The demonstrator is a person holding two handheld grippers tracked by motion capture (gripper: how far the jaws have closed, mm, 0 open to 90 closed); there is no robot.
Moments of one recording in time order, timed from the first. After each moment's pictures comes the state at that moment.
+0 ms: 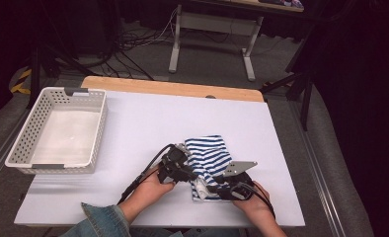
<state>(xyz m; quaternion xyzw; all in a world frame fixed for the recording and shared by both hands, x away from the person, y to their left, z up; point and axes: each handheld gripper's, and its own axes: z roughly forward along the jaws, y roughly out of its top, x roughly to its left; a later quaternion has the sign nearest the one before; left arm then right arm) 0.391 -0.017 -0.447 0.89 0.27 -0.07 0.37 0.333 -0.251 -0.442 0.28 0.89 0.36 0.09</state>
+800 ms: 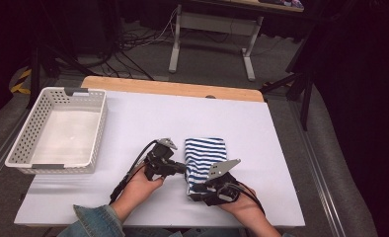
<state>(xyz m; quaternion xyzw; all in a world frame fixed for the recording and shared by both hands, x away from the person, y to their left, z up) 0.392 0.022 -0.434 0.86 0.29 -0.08 0.42 0.325 -0.206 -0.429 0.21 0.90 0.38 -0.01</state>
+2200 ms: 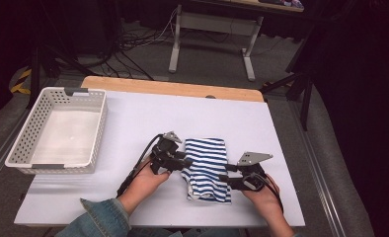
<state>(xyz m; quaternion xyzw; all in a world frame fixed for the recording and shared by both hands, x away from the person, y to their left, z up) 0.412 0.008 -0.432 0.85 0.31 -0.01 0.42 0.352 -0.287 -0.431 0.31 0.86 0.38 0.13</state>
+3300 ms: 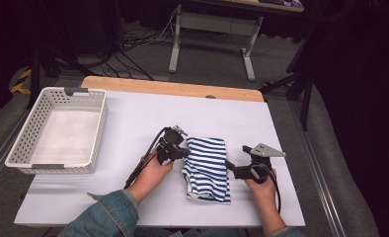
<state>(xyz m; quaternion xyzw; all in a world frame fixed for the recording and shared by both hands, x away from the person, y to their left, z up) 0.440 -0.003 -0.436 0.86 0.34 0.00 0.37 0.385 -0.321 -0.453 0.37 0.77 0.47 0.21</state>
